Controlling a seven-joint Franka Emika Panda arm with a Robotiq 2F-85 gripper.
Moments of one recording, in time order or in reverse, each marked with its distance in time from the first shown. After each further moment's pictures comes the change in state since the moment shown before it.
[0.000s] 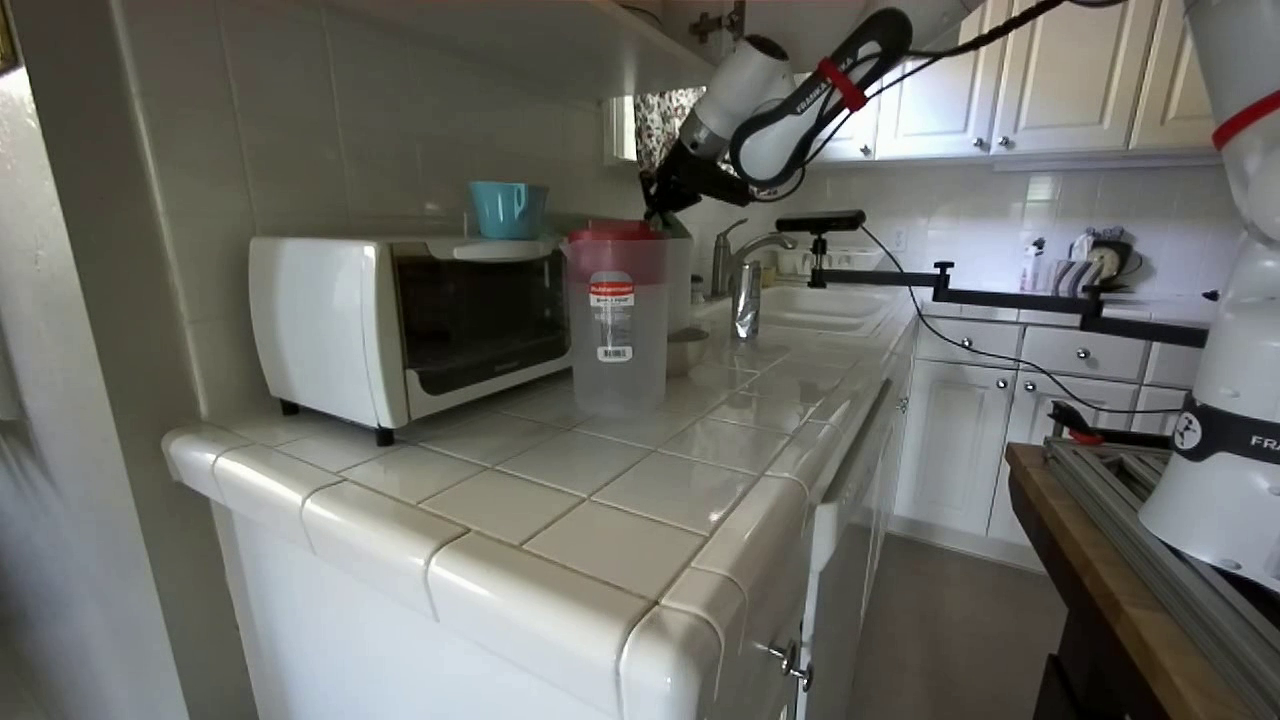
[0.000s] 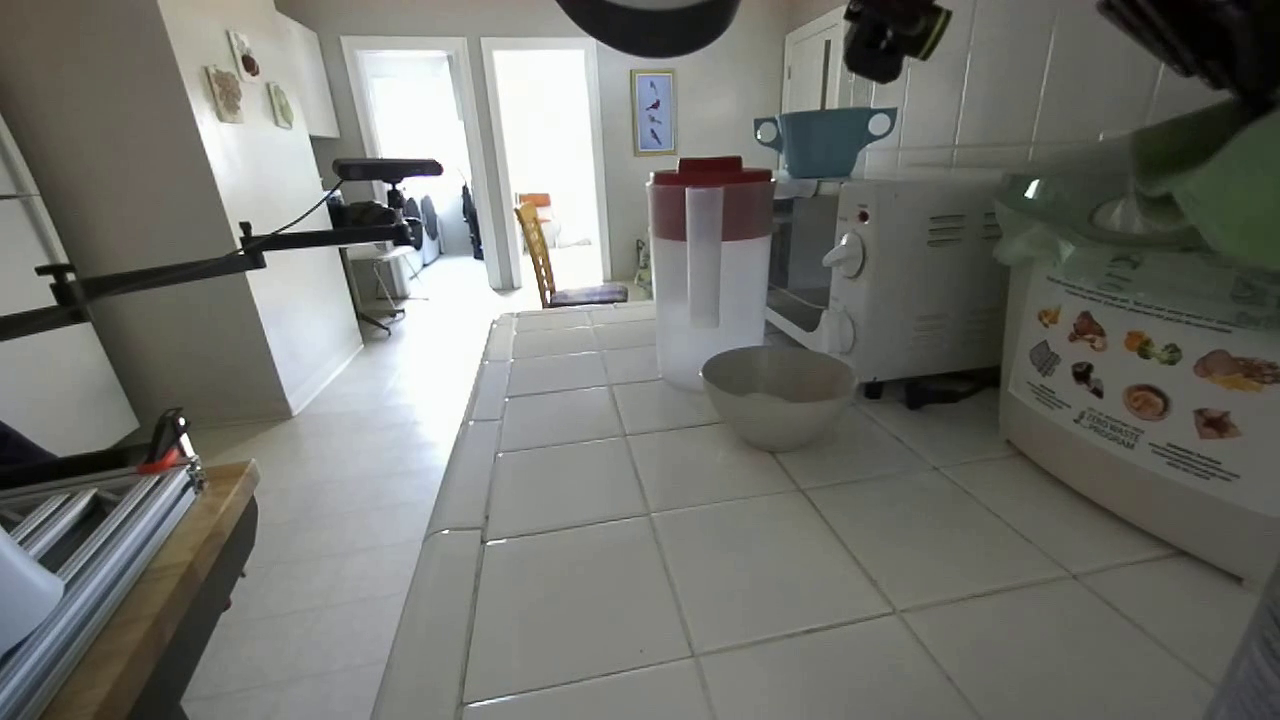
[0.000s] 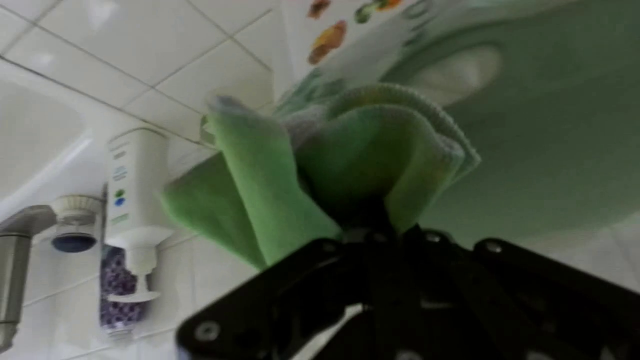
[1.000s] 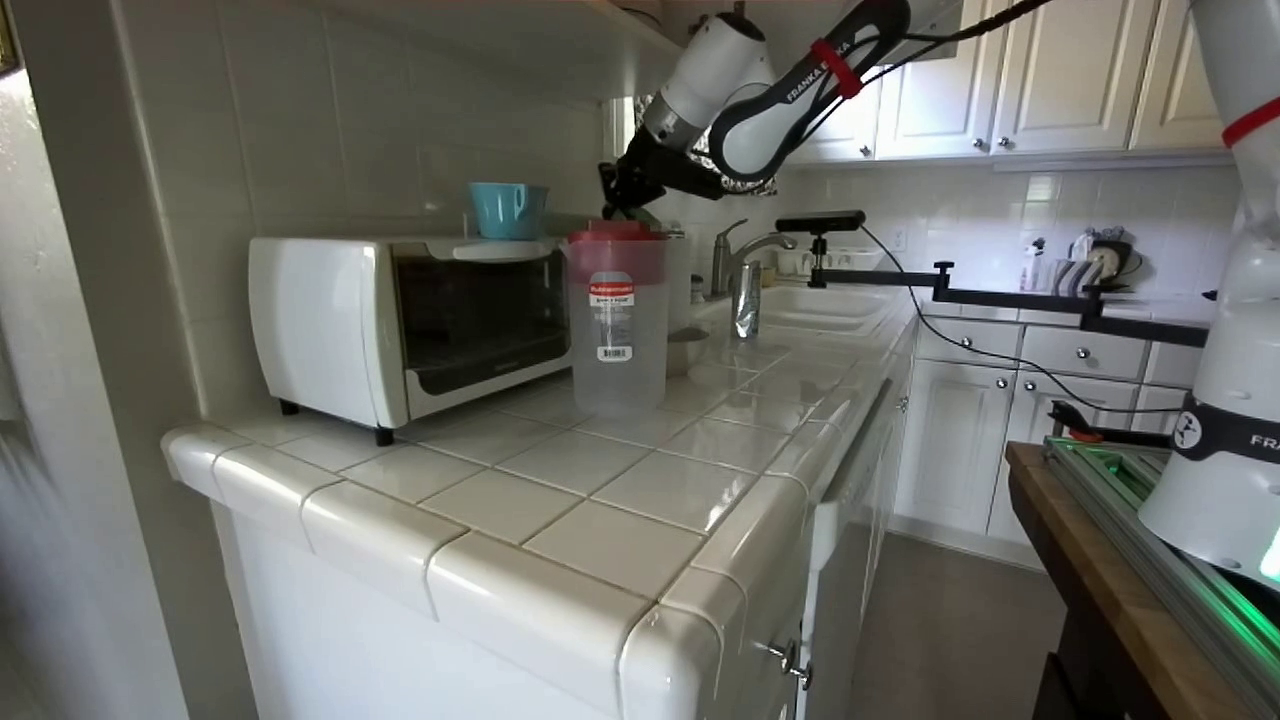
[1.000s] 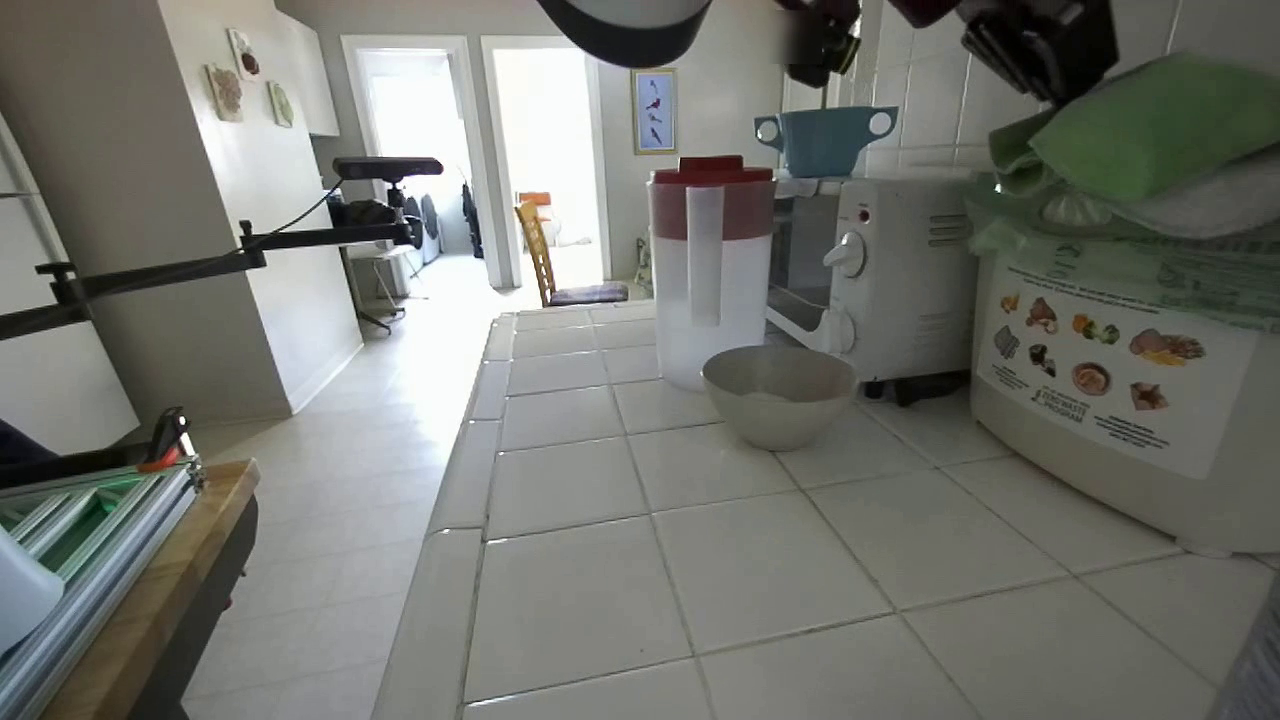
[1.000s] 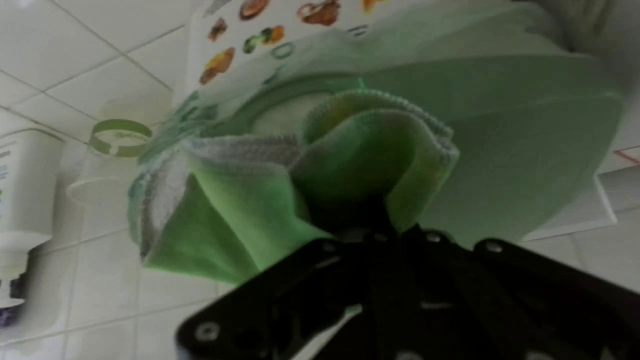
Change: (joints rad) arm 0.141 -0.022 0.001 -0.010 -0.055 -0.019 0.016
